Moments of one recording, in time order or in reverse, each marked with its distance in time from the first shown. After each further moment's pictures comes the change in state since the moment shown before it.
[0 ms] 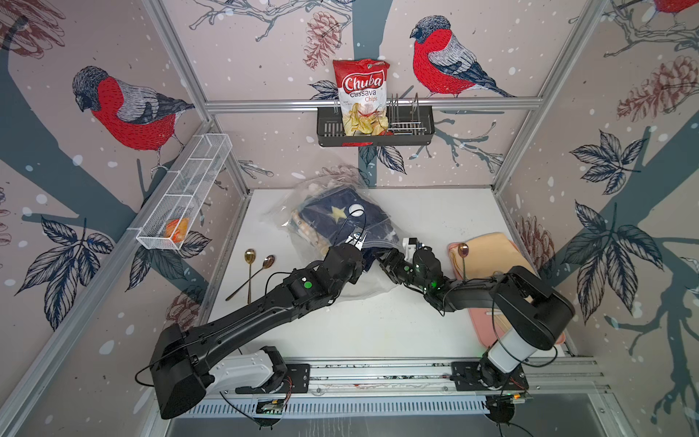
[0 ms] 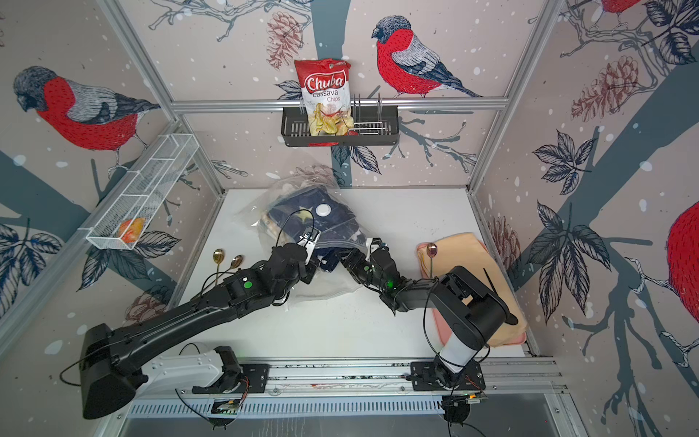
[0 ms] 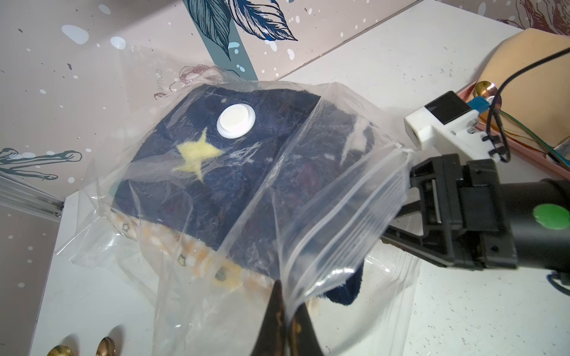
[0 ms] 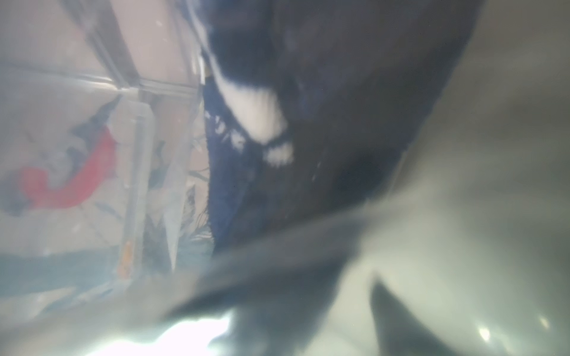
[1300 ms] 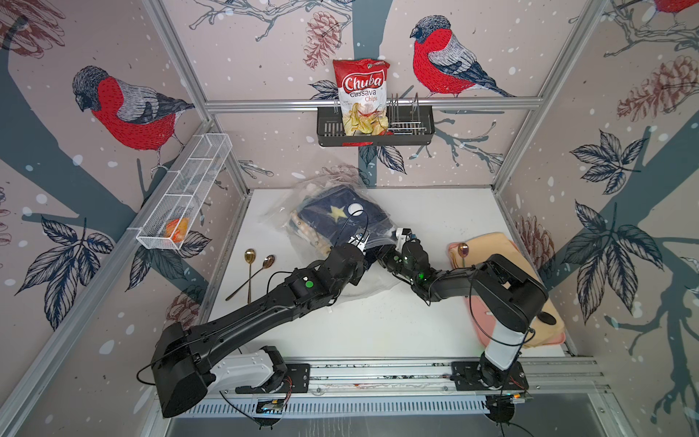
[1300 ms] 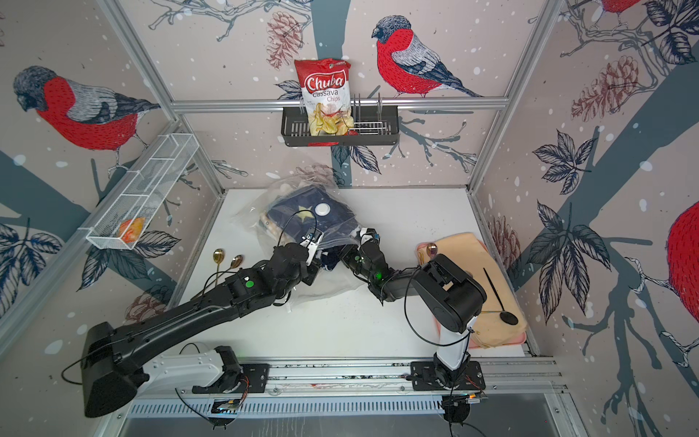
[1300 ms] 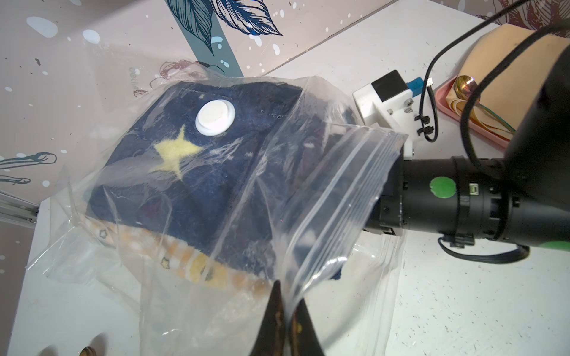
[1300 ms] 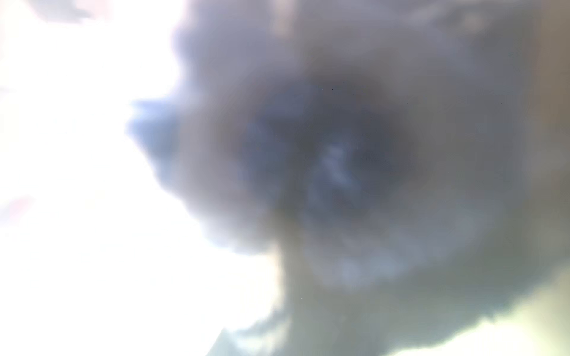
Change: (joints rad) left arm 0.000 0.009 0.000 0.000 0.052 -0.002; right arm 0.027 0.125 0.131 0.098 0.101 0.000
